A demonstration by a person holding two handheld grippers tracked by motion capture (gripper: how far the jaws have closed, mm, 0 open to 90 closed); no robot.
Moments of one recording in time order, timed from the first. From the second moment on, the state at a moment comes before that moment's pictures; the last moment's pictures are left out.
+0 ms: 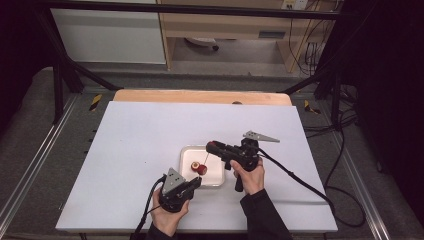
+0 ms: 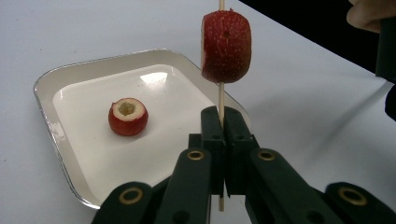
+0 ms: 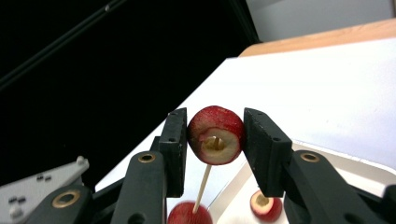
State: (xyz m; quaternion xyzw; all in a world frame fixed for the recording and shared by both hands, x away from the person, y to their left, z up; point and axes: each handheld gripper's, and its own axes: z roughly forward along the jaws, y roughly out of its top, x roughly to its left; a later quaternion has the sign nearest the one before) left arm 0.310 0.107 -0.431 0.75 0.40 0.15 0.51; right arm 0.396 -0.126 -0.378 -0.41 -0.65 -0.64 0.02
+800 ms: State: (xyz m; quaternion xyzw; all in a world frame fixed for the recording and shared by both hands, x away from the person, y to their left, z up) left arm 0.308 0.140 -0.434 0.75 0.40 0.18 0.49; right arm 0.389 -0.130 -0.383 -0.37 -0.73 -0.57 -0.04
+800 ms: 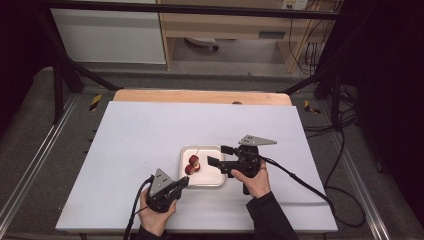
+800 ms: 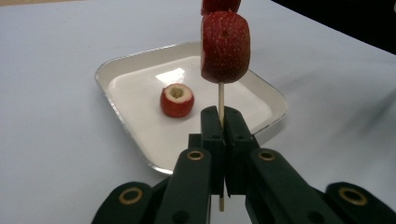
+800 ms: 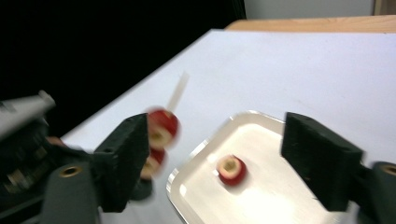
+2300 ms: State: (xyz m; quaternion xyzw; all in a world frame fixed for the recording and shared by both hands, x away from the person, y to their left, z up) left arm 0.307 0.191 -0.442 0.74 0.43 0.18 0.48; right arm 0.446 -0.034 -0.408 -0.36 -0.89 -0.26 -0.03
